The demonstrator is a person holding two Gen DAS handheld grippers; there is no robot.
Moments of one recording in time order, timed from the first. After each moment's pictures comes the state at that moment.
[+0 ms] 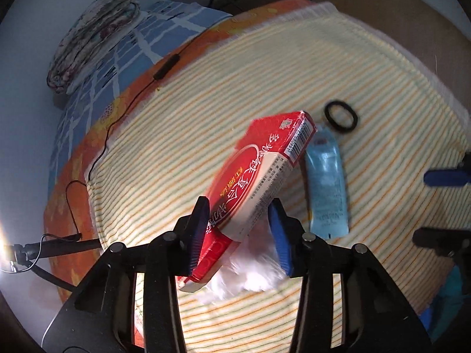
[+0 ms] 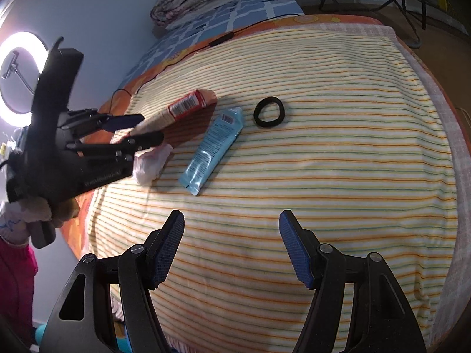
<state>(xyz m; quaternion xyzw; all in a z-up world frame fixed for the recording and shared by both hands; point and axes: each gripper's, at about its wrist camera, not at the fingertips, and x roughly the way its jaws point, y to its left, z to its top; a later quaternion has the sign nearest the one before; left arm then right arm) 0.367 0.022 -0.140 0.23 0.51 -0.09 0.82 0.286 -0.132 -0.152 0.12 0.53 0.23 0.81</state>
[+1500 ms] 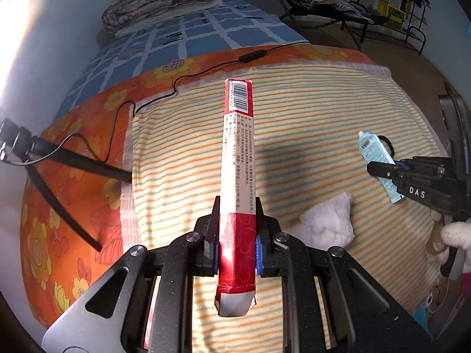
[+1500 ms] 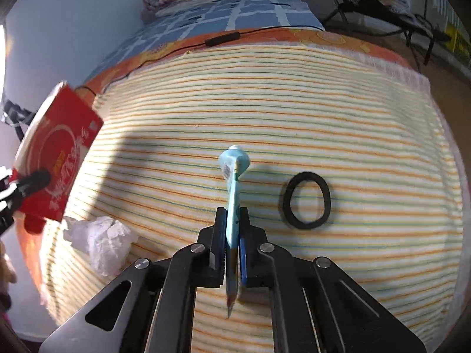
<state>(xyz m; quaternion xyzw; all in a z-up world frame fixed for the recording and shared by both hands) 0.317 0.142 -0.109 0.06 0.49 -0.02 0.87 0.371 -0.060 -0.173 0.03 0.53 0.19 0.83</state>
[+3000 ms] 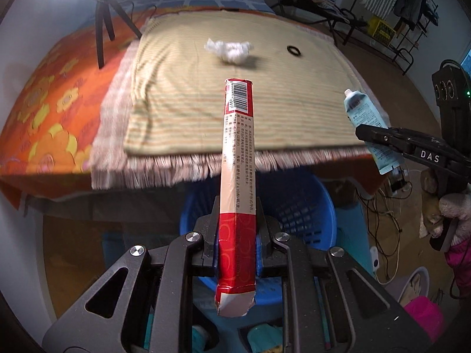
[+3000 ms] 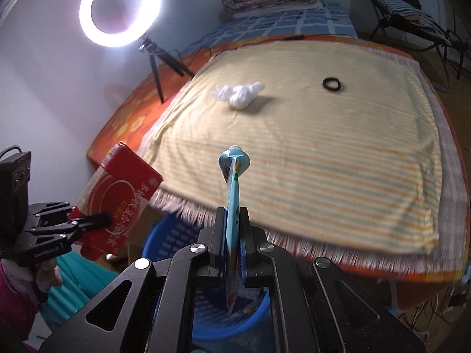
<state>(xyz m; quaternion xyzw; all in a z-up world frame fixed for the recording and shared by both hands) 0.014 0.078 -0.107 -0.07 0.53 -0.04 0.85 0.120 -0.121 -0.109 0.03 0.49 0.34 0.80</state>
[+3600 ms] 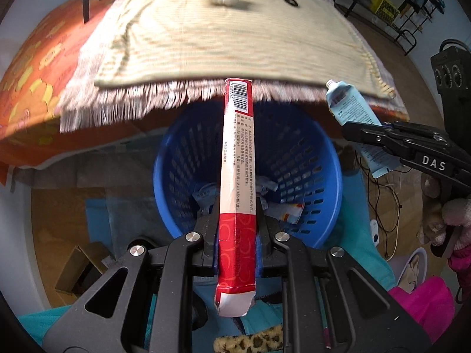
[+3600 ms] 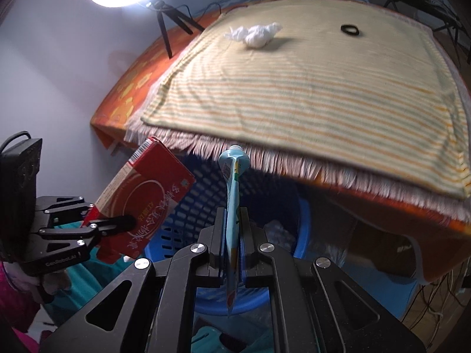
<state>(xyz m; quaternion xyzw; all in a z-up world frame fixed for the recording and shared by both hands) -0.009 0.060 -0.164 -0.07 0.59 -0.05 0.80 0.079 -0.105 -0.155 0.02 0.54 0.35 0.76</state>
